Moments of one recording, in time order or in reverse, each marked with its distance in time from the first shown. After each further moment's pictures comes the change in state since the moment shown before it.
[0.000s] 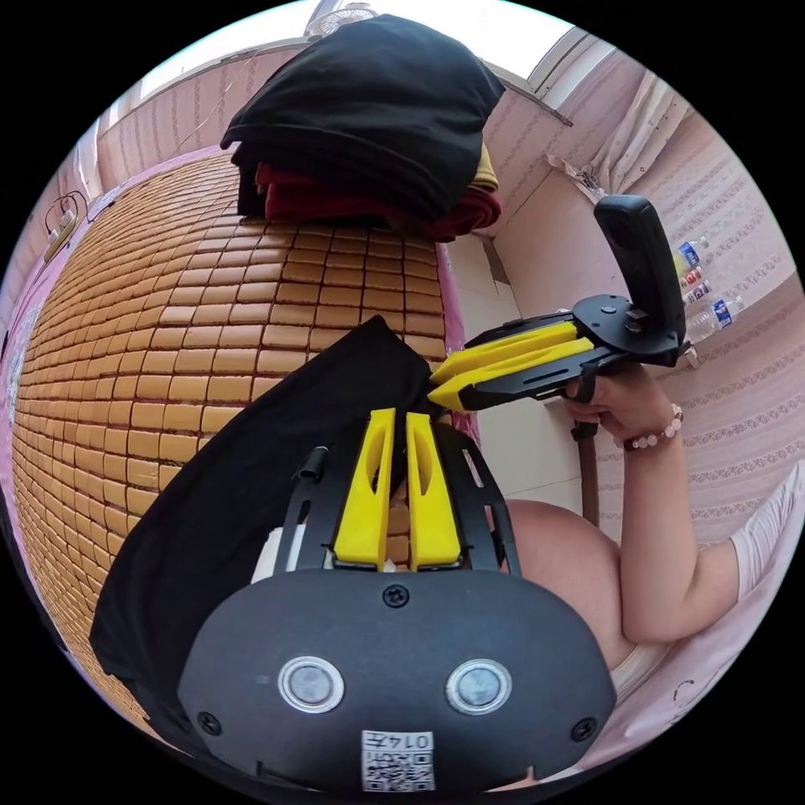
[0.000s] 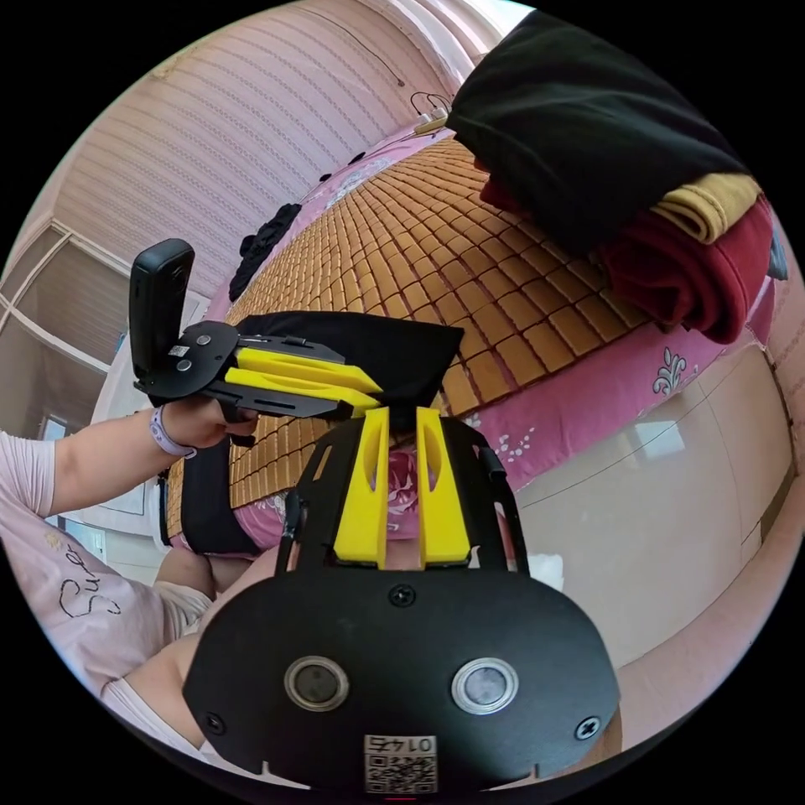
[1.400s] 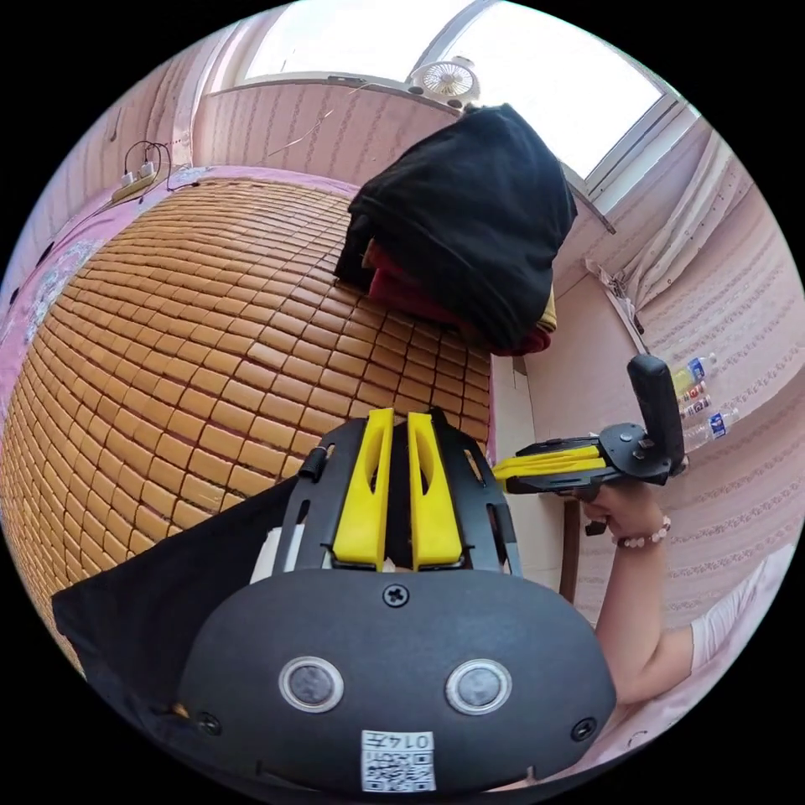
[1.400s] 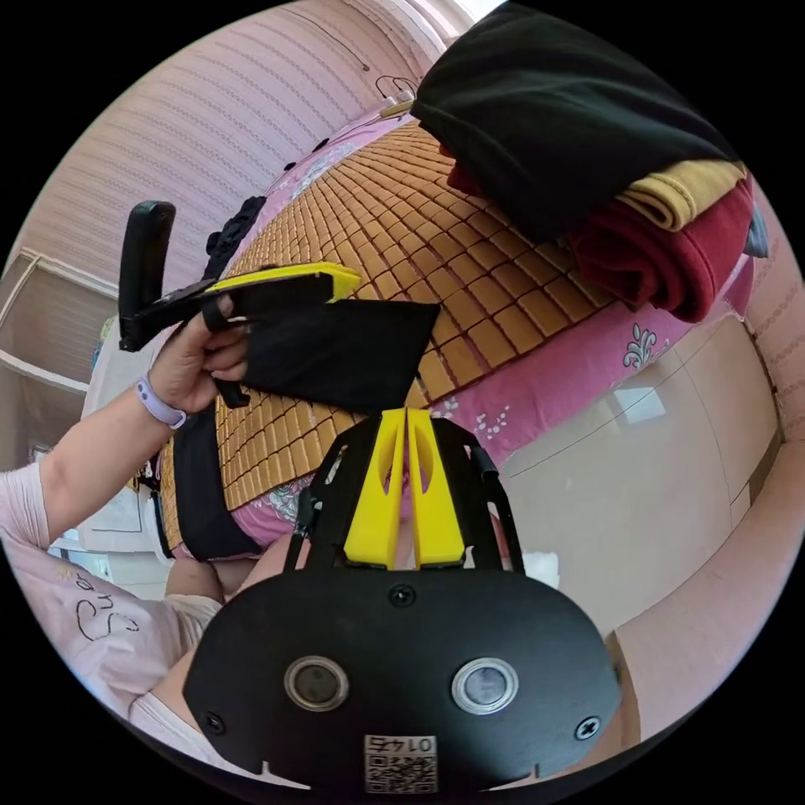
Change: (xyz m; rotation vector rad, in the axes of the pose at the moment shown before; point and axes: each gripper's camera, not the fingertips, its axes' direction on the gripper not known) left arm -0.006 0.153 -0.210 0.250 -0.004 -0.228; right arm -0.133 -0.015 0.046 -0.108 0.111 0.147
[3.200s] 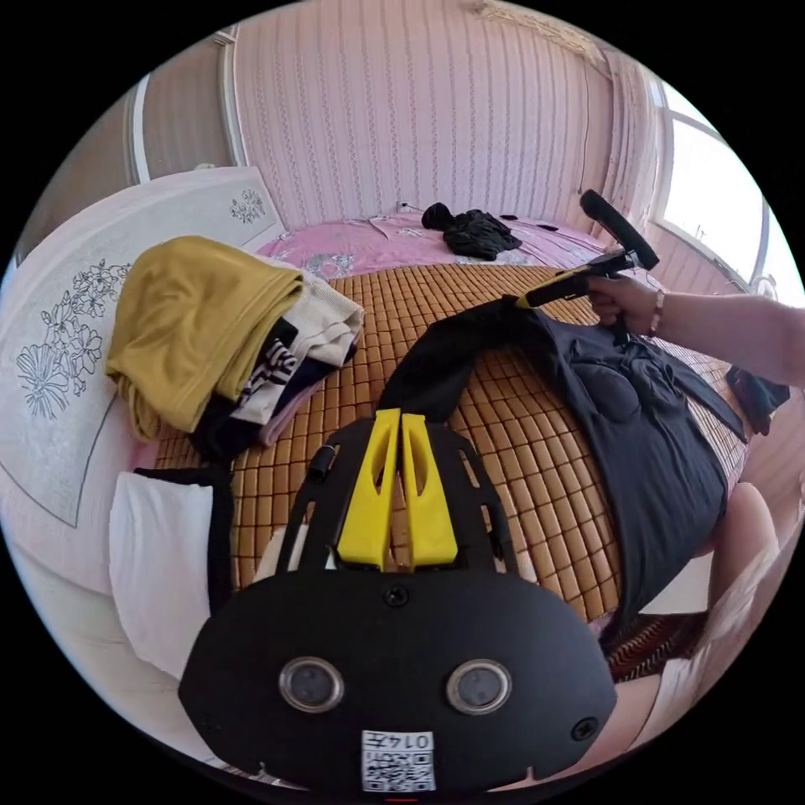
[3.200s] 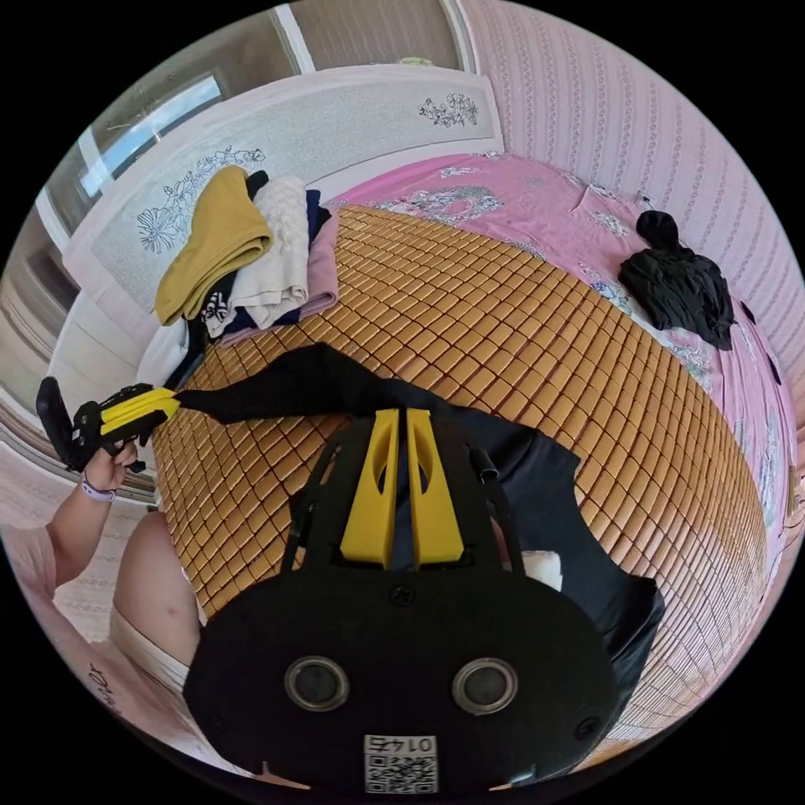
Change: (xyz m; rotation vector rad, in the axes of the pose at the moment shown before) left arm 0.029 0.879 -0.619 0.278 -0.911 -0.813; right arm -0.938 0.021 0.373 -0.213 -0.203 -1.201
